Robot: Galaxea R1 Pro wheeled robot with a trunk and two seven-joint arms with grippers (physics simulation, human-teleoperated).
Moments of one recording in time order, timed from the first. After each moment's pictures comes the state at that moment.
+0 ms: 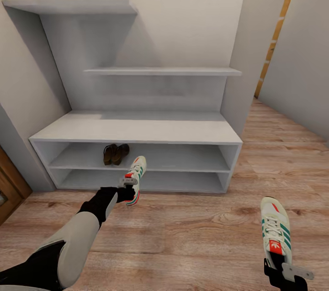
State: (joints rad) left arm -0.90 -0.10 0.32 -0.37 -0.34 0.39 -0.19; right arm -0.38 -0.25 0.09 -0.18 -0.29 -0.55 -0.17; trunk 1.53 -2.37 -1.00
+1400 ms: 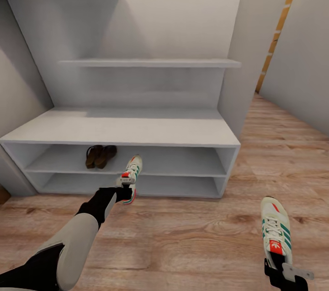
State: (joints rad) left arm -0.88 -0.10 0.32 -0.40 -0.34 0.38 -0.15; right arm -0.38 -0.26 0.09 -0.18 -0.29 -0.55 -0.17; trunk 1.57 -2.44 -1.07
